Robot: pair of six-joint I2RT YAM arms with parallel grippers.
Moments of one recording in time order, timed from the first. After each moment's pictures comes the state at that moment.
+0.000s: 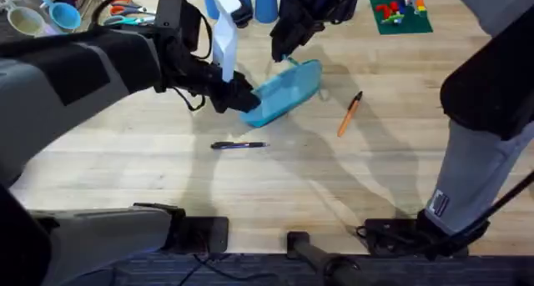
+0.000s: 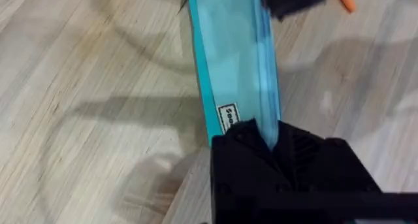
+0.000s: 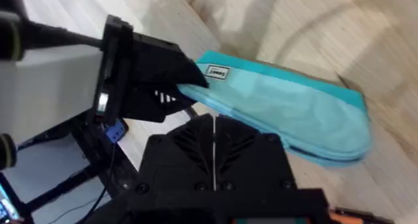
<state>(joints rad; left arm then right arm) -0.13 1.49 0.89 -0.61 0.67 0.76 0.44 2.17 2.17 -1.45 -0.57 -0.24</state>
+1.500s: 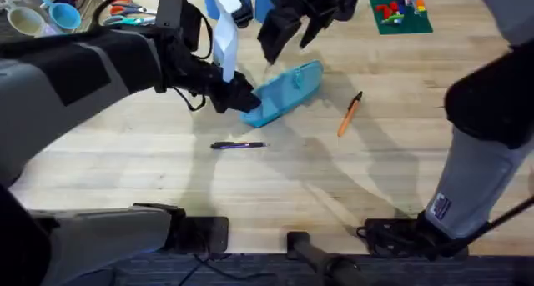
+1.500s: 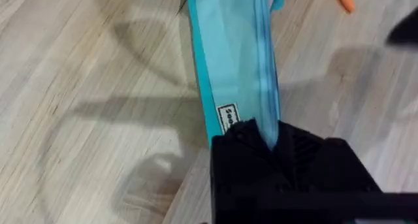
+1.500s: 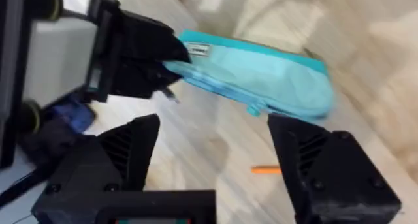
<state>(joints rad) -0.13 1.49 0.89 -0.61 0.67 0.76 0.48 2.13 2.29 -1.58 -0.37 -0.24</state>
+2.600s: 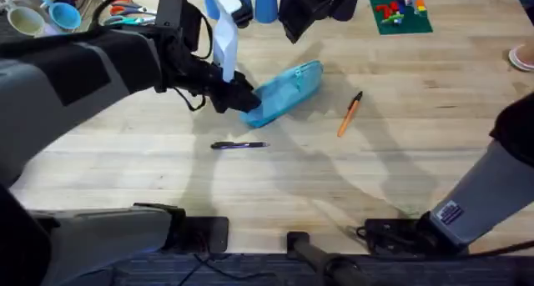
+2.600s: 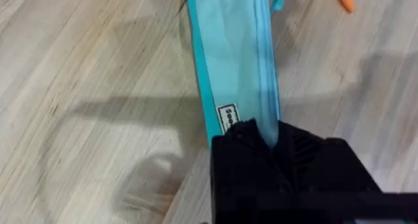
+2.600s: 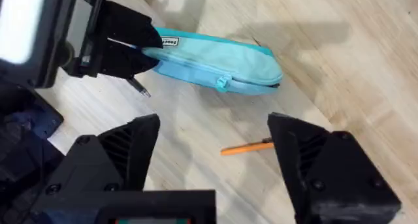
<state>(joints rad) -0.13 1.49 0.89 -0.61 0.67 0.76 0.48 1.96 2.30 -1.60 -0.19 -0.24</state>
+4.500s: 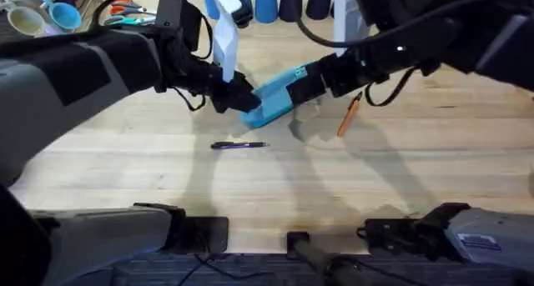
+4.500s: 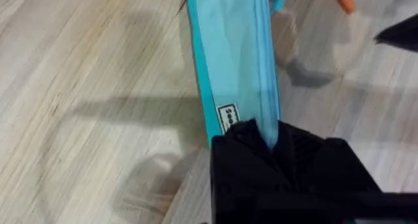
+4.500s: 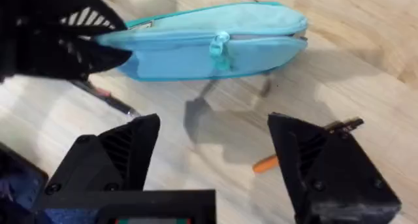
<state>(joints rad) -0.13 1.49 0.89 -0.61 0.67 0.76 0.52 1.43 1.15 -0.80 -0.13 0.11</state>
